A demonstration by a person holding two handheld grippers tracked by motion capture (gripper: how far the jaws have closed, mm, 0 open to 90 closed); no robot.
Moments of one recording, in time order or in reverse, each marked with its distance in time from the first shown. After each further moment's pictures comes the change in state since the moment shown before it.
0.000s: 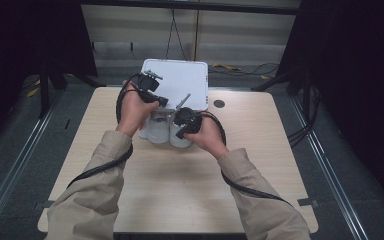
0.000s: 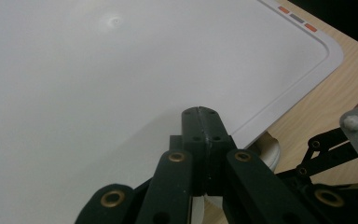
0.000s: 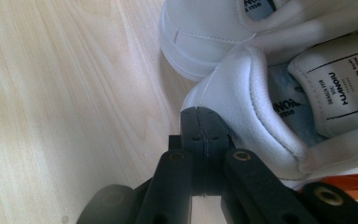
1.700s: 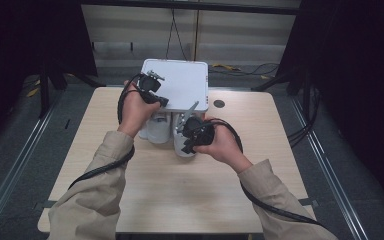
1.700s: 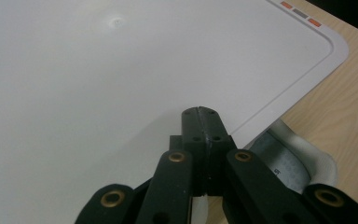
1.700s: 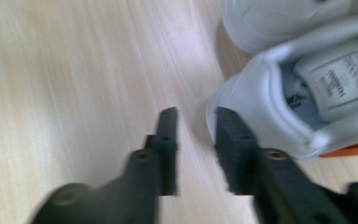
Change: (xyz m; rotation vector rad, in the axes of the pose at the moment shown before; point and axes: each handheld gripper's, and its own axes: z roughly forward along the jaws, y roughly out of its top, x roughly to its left) left arm -0.005 0.002 0.000 0.015 0.032 0.027; right arm 0.039 -0.023 -0.052 0.025 0.061 -0.104
